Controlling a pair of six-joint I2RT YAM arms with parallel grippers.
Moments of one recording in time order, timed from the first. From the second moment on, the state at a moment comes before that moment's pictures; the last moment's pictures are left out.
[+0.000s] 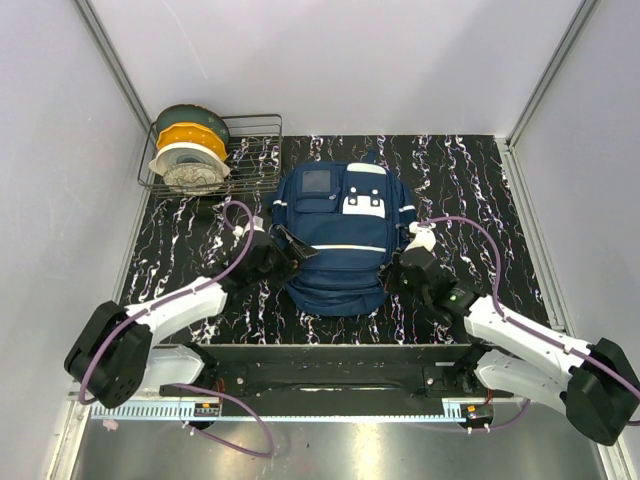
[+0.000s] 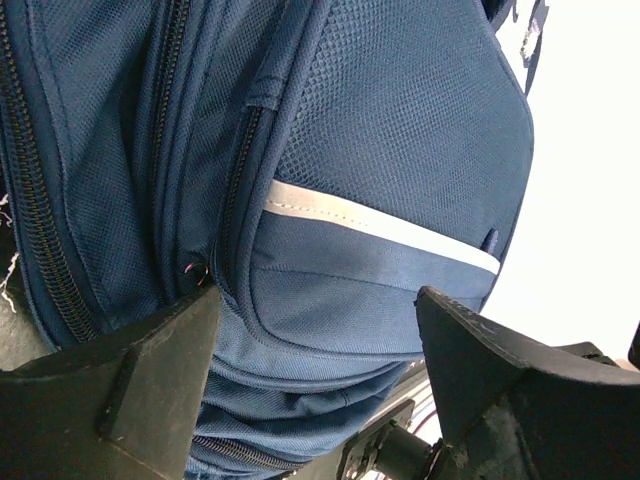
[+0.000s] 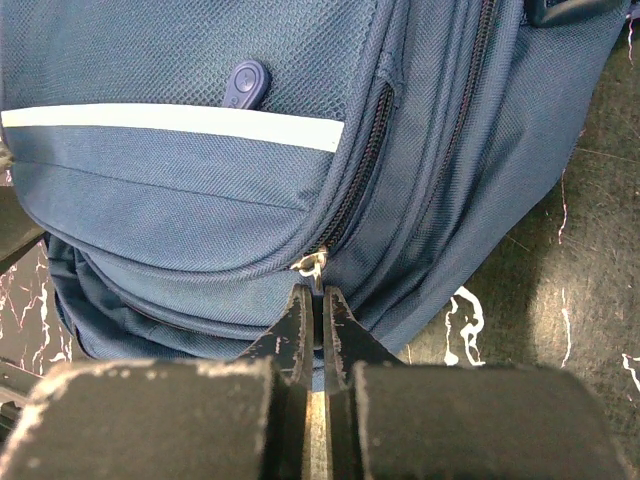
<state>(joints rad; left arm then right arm) -0.60 1.22 0.54 0.11 0.04 -1.23 0.75 0.98 0.52 -0.15 0.24 0.73</state>
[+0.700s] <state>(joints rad) -0.42 1.48 0.86 0.03 0.27 -0.84 0.74 0.99 0.52 -0.12 0.18 0.69</state>
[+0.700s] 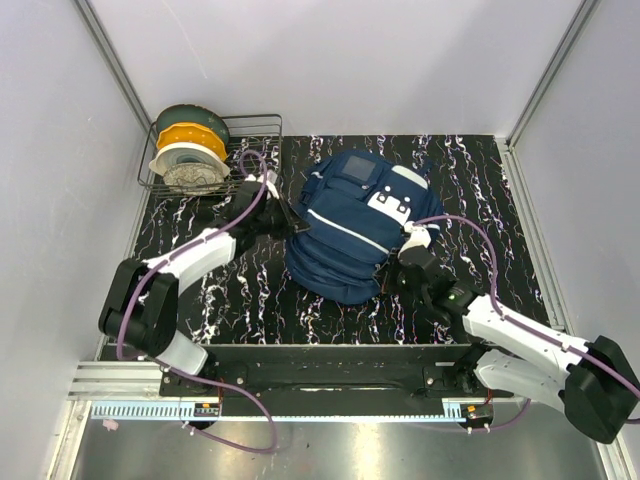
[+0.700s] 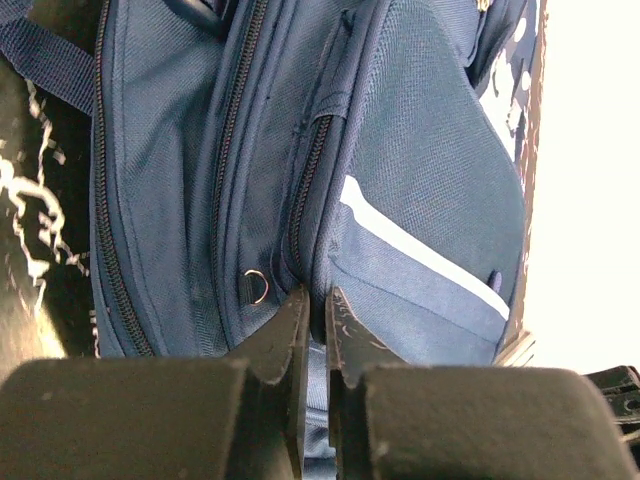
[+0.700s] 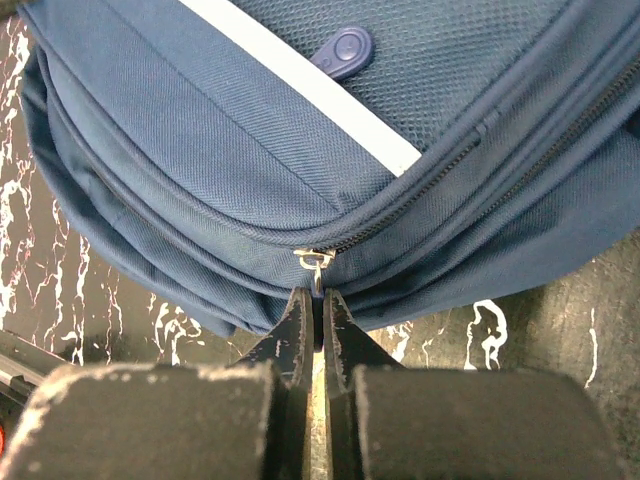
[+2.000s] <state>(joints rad) -0.60 1.49 0.72 0.30 0.16 -1.27 0.76 1.03 0.52 -0.08 0.17 0.73</state>
